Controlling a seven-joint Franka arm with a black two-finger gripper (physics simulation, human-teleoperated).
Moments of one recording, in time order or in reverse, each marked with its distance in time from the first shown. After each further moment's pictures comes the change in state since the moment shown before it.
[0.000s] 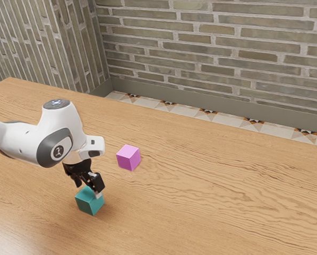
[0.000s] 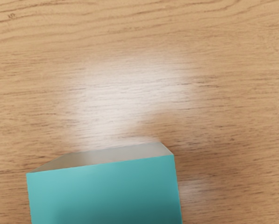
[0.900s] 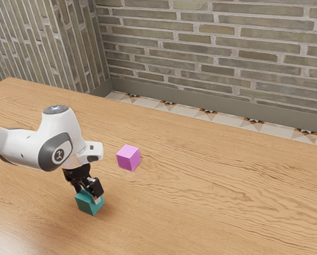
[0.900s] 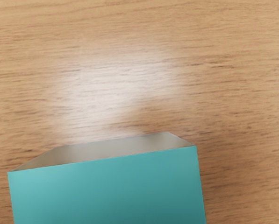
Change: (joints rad) arm 0.000 0.054 0.024 -0.004 -0.029 0.022 0.053
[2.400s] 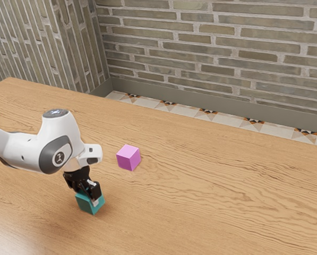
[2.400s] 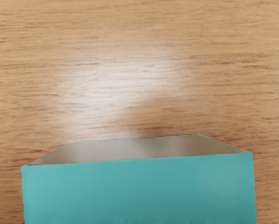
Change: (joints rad) arm 0.019 0.048 0.002 0.003 0.009 0.037 -0.025
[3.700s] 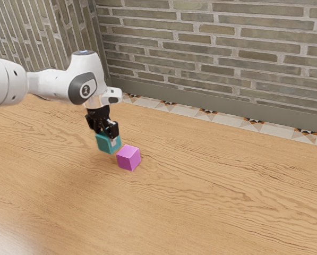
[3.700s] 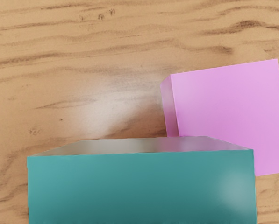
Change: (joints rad) arm -0.031 0.398 0.069 0.800 0.173 -0.414 -0.005
